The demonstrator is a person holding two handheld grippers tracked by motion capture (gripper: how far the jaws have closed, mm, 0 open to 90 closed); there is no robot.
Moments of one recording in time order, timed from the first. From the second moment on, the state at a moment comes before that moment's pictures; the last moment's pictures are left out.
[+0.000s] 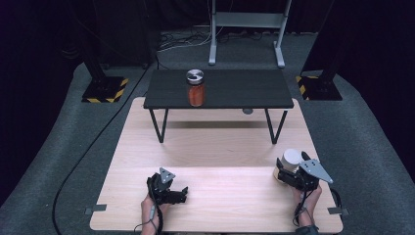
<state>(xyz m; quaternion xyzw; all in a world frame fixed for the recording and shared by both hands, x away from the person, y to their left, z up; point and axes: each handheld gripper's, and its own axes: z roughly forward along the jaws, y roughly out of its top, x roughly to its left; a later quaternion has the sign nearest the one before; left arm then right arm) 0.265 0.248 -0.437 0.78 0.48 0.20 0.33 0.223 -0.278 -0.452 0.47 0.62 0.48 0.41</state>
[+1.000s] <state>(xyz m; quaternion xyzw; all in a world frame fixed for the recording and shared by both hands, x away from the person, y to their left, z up) 0.265 0.248 -0.437 0.78 0.48 0.20 0.33 0.226 -0.290 -0.447 0.48 0.62 0.49 0.38</state>
